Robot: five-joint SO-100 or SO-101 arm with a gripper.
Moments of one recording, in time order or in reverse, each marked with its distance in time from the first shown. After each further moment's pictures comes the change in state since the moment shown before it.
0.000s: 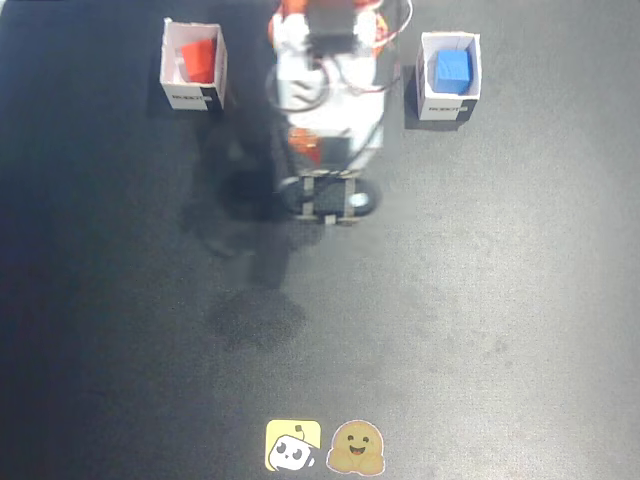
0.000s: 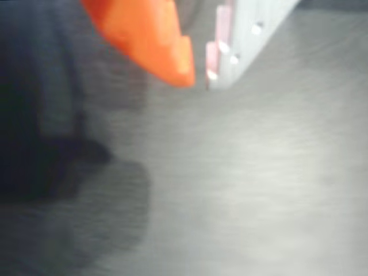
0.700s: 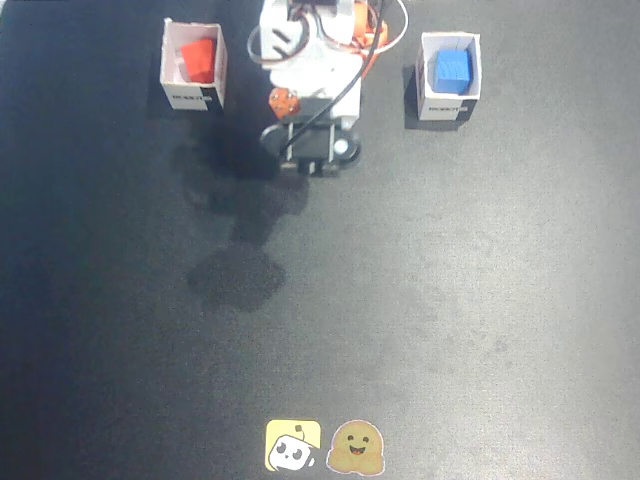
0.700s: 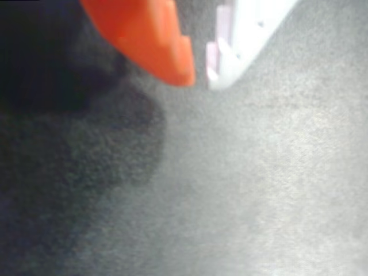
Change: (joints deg) arm 4.9 24.8 13.9 1.1 -7.6
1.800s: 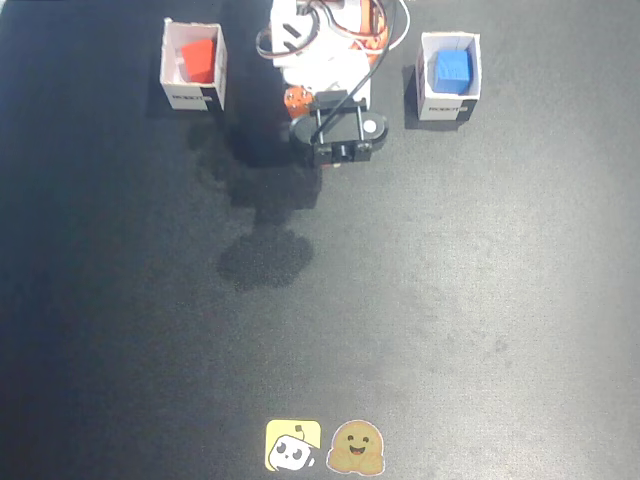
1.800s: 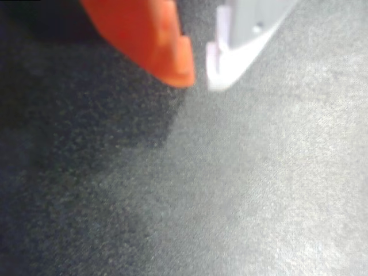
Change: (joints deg) arm -2.7 13.5 10.7 -3.3 -6.5
